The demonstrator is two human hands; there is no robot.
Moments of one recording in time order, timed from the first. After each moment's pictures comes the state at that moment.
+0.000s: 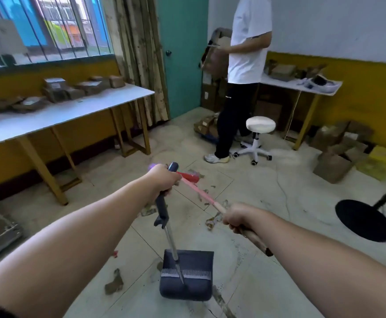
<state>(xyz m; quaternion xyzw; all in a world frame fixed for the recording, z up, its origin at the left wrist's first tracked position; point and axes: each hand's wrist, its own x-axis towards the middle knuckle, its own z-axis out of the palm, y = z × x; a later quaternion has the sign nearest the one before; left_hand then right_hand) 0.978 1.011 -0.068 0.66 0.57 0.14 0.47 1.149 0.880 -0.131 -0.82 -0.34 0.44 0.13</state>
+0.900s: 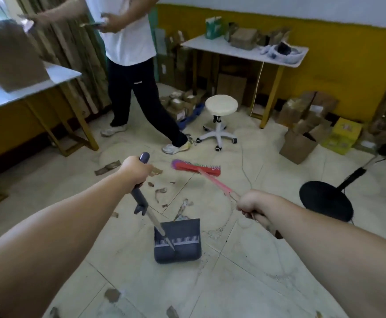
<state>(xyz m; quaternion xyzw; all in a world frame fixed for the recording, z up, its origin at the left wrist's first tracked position) 1.299 1.148 -0.117 0.70 0.59 0.08 0.39 1.521 0.950 -0.181 -0.87 -0.18 0.45 0.14</state>
